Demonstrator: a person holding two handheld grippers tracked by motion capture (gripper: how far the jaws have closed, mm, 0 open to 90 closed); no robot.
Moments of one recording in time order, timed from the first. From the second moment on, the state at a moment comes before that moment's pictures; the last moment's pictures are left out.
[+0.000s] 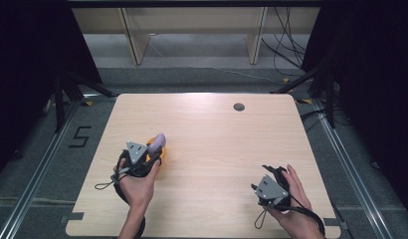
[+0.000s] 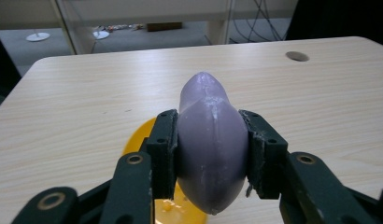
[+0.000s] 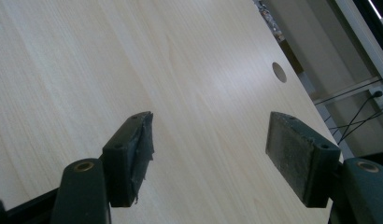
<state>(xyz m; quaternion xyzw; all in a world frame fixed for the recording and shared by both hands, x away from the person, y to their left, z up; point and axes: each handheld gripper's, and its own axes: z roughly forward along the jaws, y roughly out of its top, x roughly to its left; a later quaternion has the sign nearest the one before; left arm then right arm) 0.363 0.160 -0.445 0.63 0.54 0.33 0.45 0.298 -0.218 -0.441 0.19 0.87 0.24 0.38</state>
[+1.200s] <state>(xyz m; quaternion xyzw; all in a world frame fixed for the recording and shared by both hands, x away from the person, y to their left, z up) 0.394 0.170 -0.485 0.64 0.57 0.33 0.40 0.299 -0.216 -0.443 0.18 0.87 0.24 0.38</state>
